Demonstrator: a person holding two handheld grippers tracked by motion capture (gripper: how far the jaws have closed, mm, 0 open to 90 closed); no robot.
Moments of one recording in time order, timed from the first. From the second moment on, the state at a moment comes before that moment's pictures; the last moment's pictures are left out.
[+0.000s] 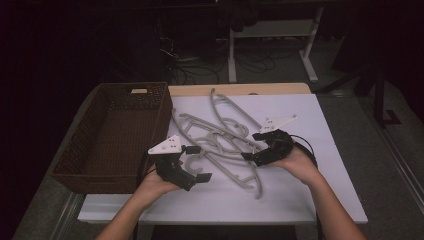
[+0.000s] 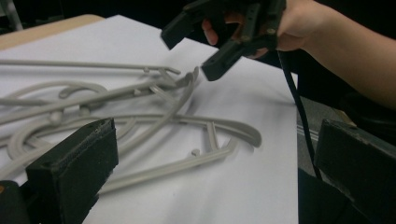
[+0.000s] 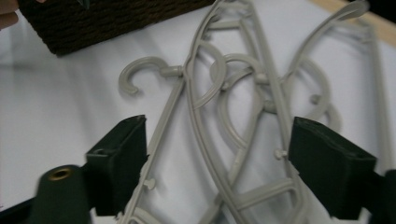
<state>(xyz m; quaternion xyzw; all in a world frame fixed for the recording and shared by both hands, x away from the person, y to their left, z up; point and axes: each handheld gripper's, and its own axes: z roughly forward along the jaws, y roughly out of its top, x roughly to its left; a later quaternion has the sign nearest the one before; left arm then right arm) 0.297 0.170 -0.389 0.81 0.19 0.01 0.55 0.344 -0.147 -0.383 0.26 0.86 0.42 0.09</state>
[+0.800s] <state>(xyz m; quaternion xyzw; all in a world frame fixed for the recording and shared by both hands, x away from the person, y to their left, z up) 0.301 0.166 -0.410 0.82 0.20 0.01 0.54 0.381 -0.075 -0.440 0.20 0.92 0.32 0.06</state>
